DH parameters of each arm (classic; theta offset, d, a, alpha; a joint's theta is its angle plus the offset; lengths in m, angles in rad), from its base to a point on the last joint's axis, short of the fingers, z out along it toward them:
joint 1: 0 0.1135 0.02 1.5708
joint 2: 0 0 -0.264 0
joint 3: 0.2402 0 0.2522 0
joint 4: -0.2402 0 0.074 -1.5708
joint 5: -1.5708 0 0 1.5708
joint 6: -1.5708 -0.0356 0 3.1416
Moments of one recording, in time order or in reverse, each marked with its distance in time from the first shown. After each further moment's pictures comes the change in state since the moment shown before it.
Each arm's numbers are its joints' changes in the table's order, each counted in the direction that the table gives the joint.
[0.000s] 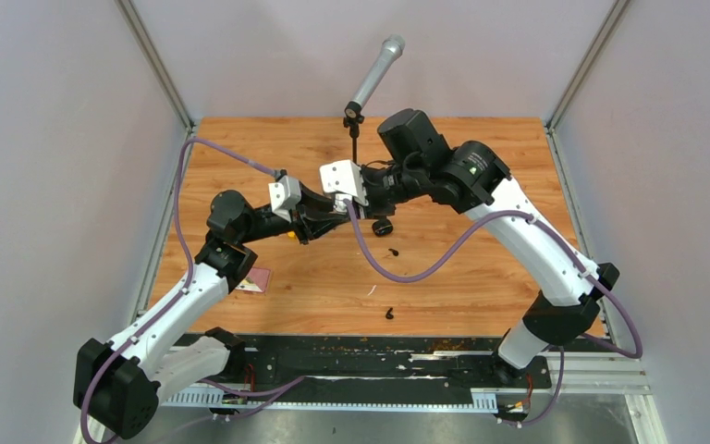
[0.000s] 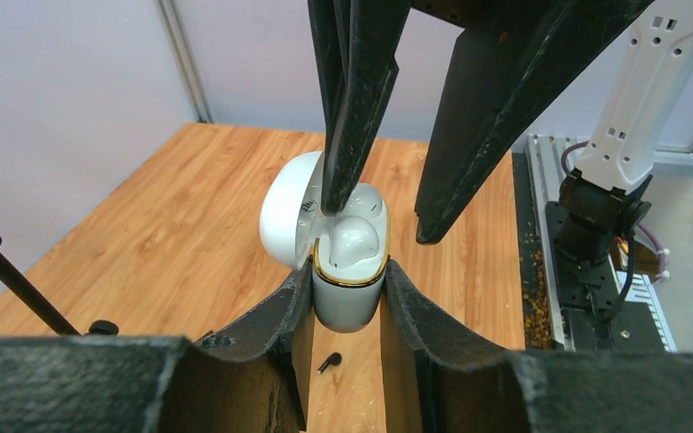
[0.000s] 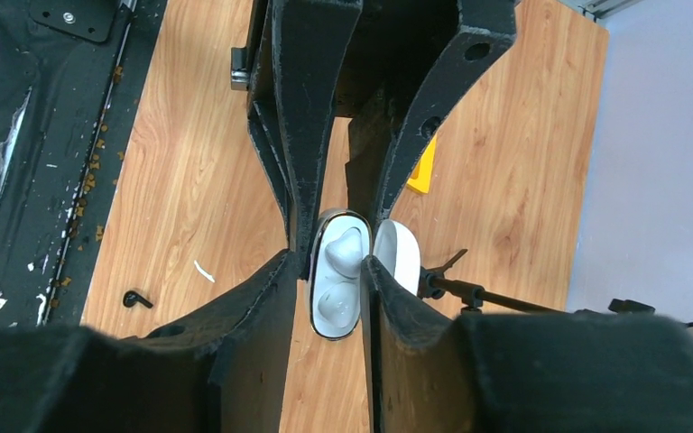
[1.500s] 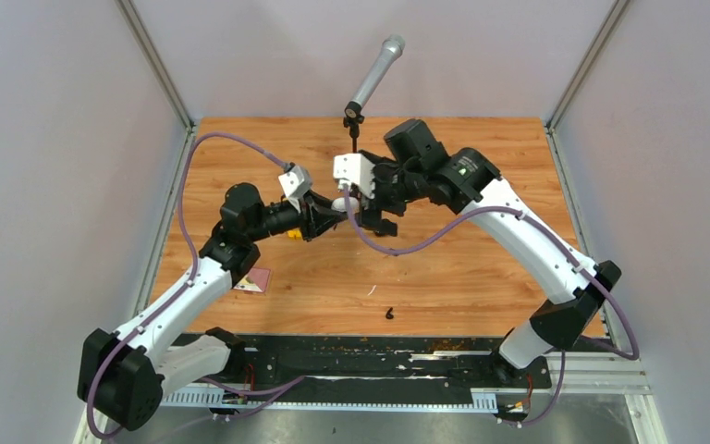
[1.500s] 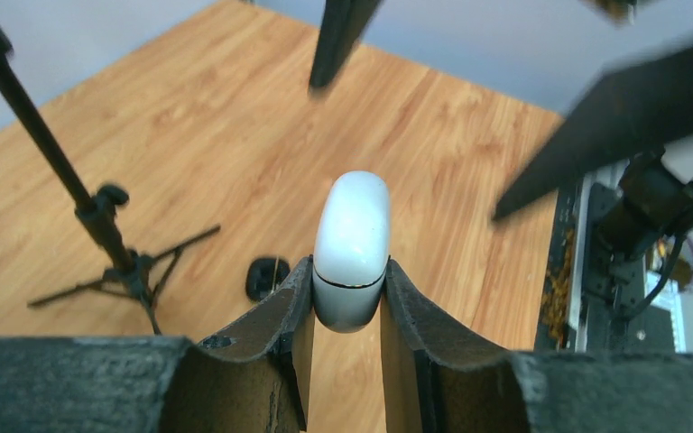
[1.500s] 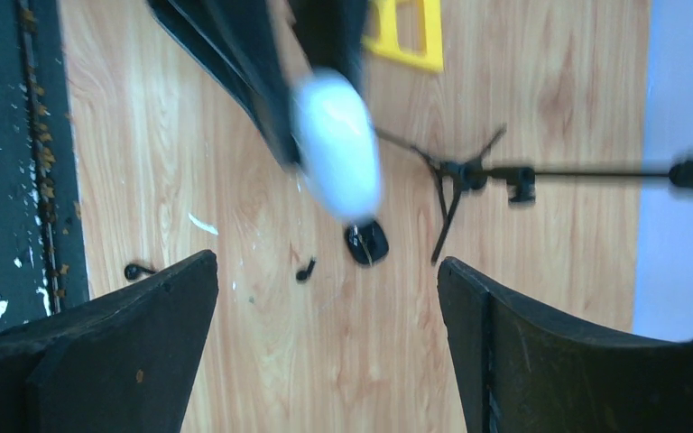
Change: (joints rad) left arm 0.015 -0.052 0.021 -0.190 0.158 0.013; right arm -0.066 0.035 -0.216 0.108 -0.160 -0.146
